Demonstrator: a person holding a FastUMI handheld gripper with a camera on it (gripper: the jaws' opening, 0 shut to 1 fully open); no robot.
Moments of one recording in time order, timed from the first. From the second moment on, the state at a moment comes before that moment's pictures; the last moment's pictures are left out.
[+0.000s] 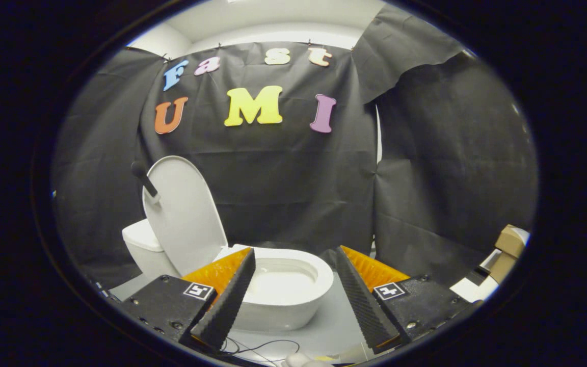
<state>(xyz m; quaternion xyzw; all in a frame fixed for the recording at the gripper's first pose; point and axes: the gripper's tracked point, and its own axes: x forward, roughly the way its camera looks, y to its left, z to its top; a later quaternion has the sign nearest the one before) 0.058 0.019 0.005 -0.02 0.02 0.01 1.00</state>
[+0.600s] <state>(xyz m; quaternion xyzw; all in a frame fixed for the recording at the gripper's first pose) 0.056 0.020 0.012 0.00 0.00 0.01 1.00</state>
